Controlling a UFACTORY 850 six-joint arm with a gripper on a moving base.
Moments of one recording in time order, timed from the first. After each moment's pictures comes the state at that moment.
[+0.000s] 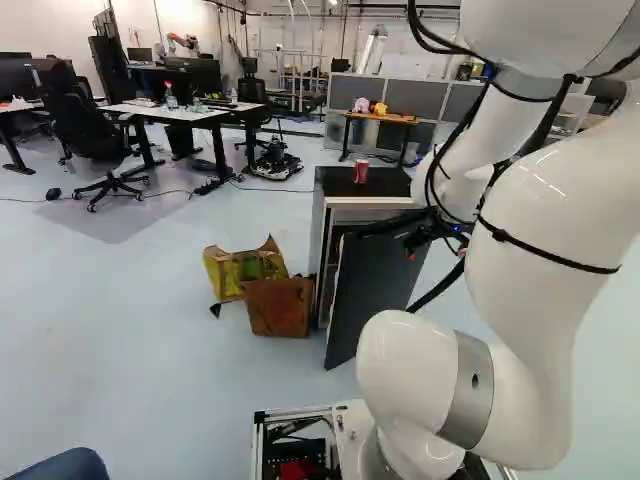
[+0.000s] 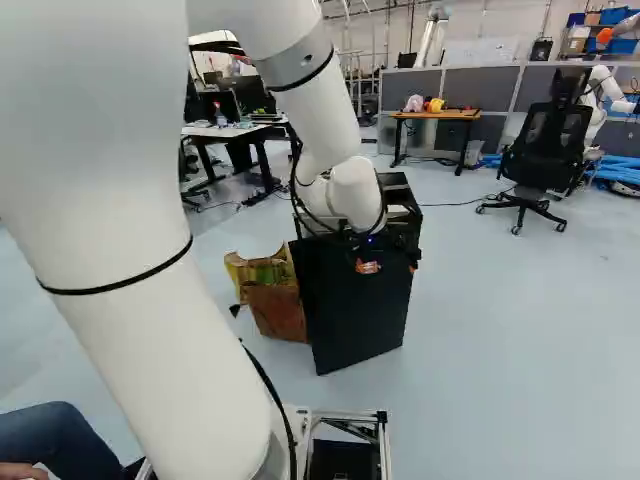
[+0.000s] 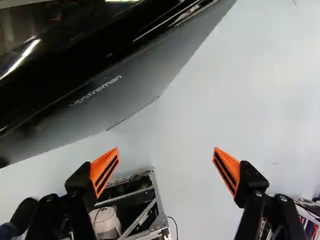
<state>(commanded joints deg) -30.5 -6.3 -38.1 -22.3 -10.6 0.0</state>
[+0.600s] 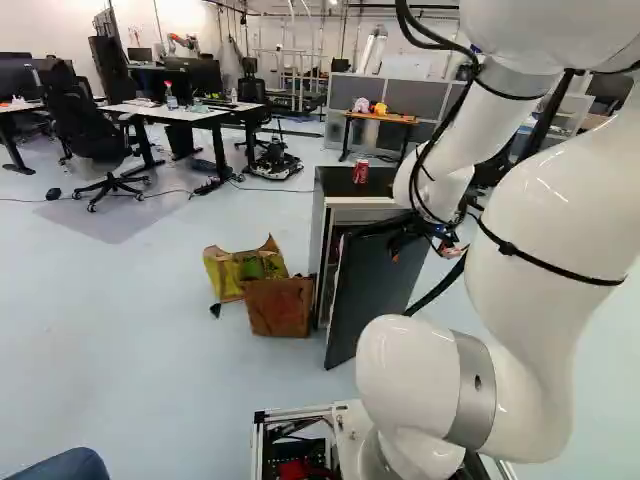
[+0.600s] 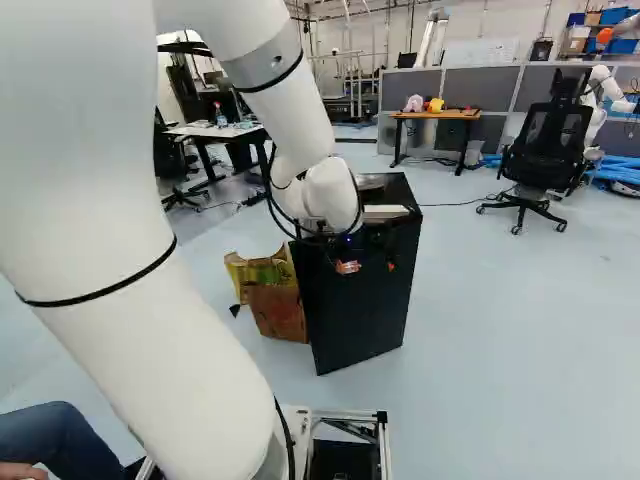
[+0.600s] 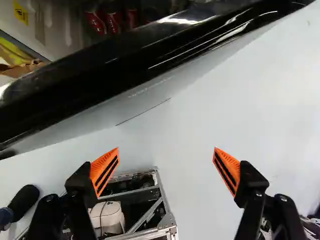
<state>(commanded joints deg) -24.3 -3.5 -35.1 -22.3 -10.6 0.0</state>
